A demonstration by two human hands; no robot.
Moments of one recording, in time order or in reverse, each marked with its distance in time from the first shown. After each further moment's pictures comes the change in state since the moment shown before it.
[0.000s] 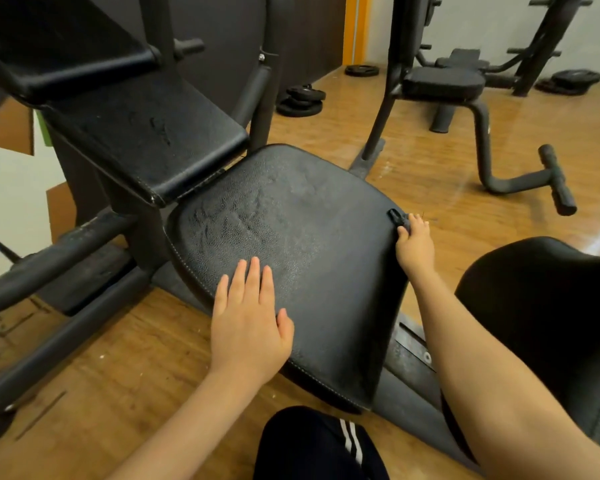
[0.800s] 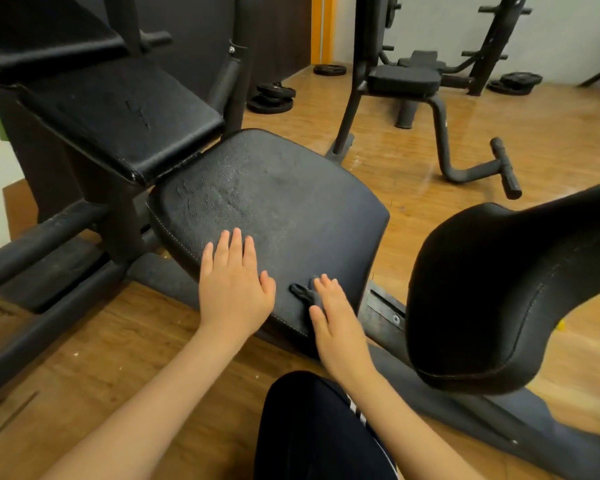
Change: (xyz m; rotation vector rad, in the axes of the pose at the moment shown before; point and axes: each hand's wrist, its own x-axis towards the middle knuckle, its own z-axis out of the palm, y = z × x) left_hand -0.003 0.001 -0.003 0.002 0.009 0.020; right_hand -0.243 -0.021 0.013 0.017 -0.188 -0.333
